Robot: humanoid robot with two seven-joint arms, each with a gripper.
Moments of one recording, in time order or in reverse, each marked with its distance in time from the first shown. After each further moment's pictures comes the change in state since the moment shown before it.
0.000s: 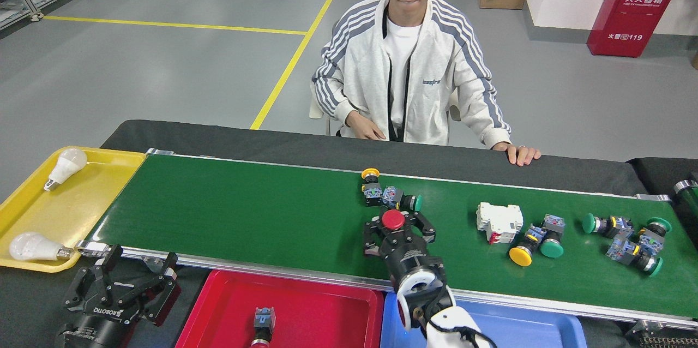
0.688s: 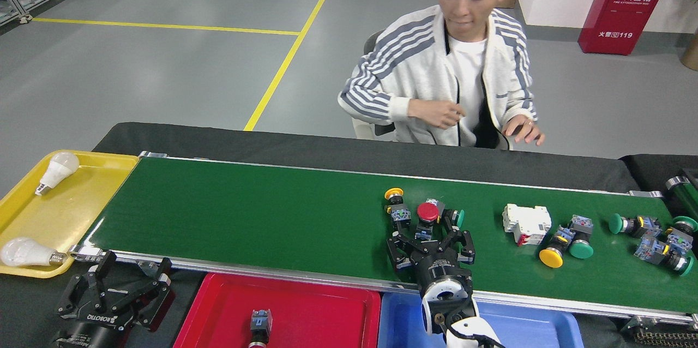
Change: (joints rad) left arm 0.009 -0.003 0.019 0.001 0.000 0.000 0.000; right arm -0.148 0.000 -0.295 0.285 0.050 0.035 -0.001
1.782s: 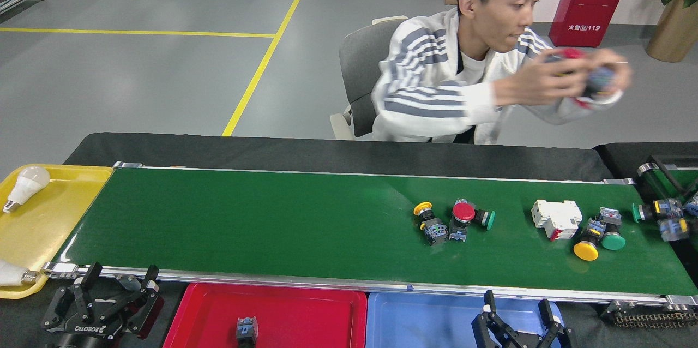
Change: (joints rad) left arm 0.024 -0.020 0.044 -0.004 0.001 0.022 -0.003; right arm 0.627 -0.105 -0.214 -0.630 -0.078 -0.096 -0.268
